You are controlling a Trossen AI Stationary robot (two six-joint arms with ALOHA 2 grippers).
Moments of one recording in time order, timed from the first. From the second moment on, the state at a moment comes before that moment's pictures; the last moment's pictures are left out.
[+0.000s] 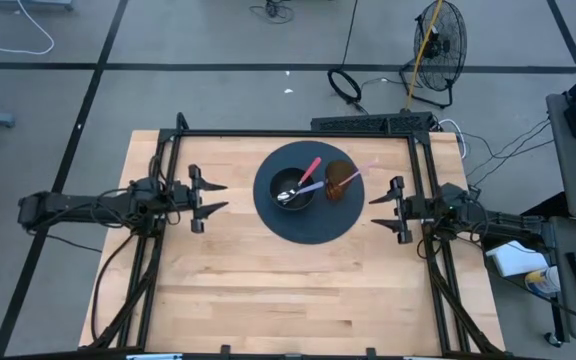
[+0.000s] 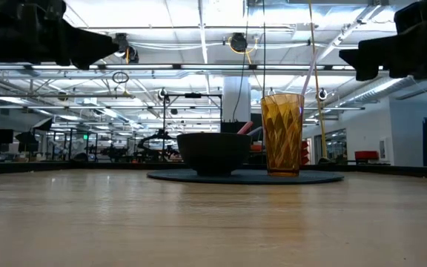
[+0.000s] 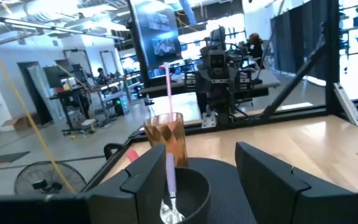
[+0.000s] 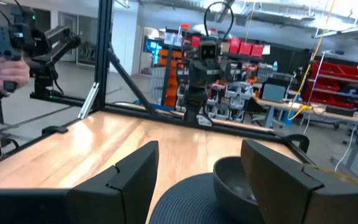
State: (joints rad) left arm 0.12 0.46 0.10 0.48 0.04 0.20; right arm -0.21 0.08 0.02 0.18 -0.32 -0.12
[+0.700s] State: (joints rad) left arm 0.14 0.43 0.01 0.53 0.10 0.18; right arm -0.21 0.07 0.02 0.12 -0.39 -0.12
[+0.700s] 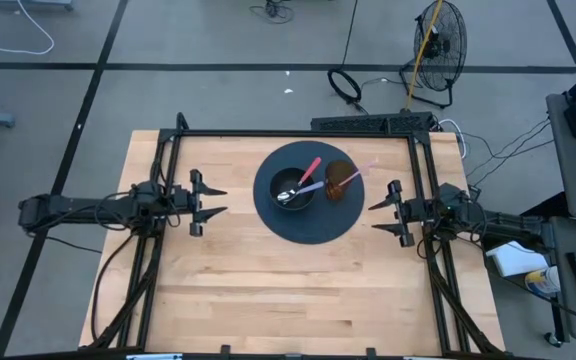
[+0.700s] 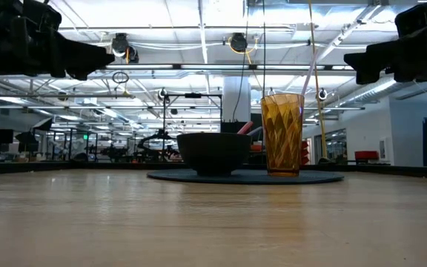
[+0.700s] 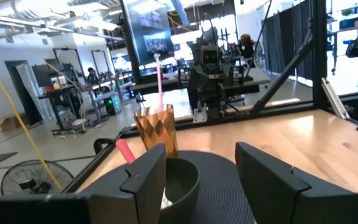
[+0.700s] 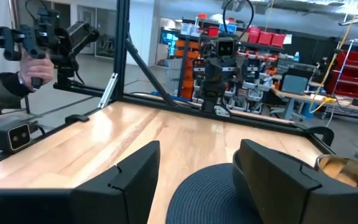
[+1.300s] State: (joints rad) left arm 0.14 0.13 0.02 0.25 0.10 0.19; right arm -0.21 0.00 0.02 0.07 -0.39 -0.12
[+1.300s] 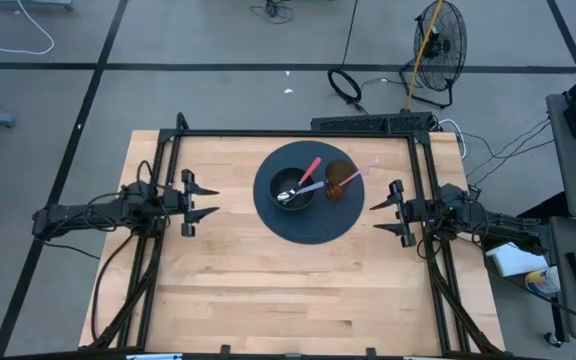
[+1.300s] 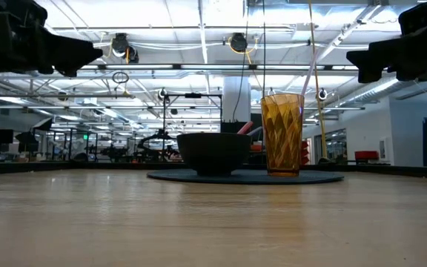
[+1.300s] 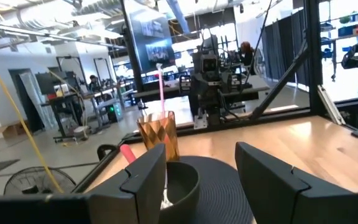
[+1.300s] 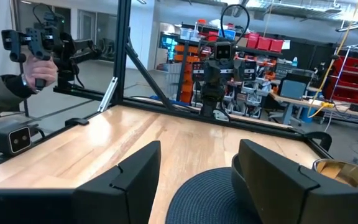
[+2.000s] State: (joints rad) left arm 0.05 0.00 0.02 0.03 0.11 0.16; right arm -0.21 0.00 0.02 0.06 -0.40 -0.11
